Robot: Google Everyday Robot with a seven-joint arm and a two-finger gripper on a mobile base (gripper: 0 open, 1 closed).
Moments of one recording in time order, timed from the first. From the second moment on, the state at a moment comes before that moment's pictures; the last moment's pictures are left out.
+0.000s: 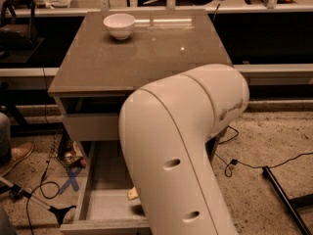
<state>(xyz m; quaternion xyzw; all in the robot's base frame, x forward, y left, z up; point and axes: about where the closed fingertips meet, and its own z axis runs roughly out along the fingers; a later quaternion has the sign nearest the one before) 0.492 0.020 0.381 -0.16 0.98 0.10 0.06</state>
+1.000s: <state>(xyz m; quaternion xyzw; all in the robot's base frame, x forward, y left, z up) 0.489 0.051 0.365 -0.16 0.98 0.11 0.05</state>
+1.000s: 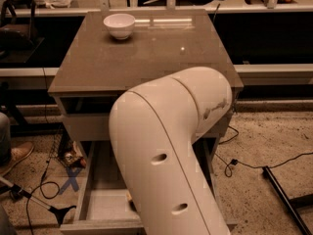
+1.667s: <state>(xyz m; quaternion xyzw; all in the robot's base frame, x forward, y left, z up) 0.491 0.053 0.376 -0.17 0.97 0.16 0.07</state>
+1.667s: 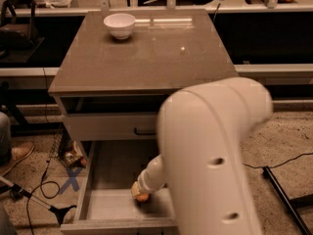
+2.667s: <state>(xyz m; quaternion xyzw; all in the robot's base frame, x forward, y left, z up) 0.480 0.105 0.446 -0.23 0.90 0.36 0.08</state>
